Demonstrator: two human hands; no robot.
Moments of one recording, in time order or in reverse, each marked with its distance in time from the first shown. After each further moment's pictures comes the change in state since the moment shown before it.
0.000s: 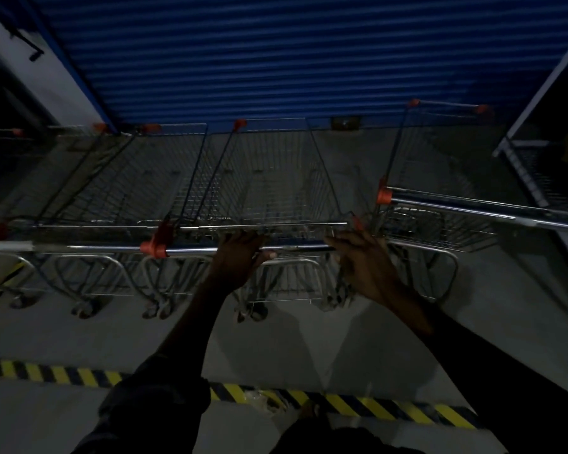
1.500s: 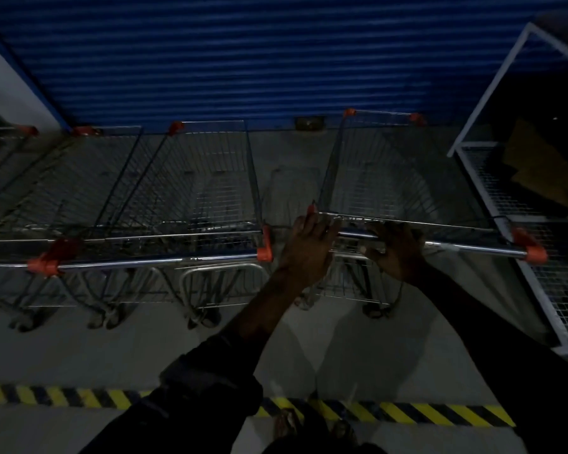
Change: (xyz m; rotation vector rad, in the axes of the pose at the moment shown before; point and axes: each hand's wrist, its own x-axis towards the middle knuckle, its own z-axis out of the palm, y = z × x) left_hand 0.161 0.311 0.054 -0.046 -0.097 0.169; right_hand -0.071 0.249 -0.106 -0.205 0.000 0.326
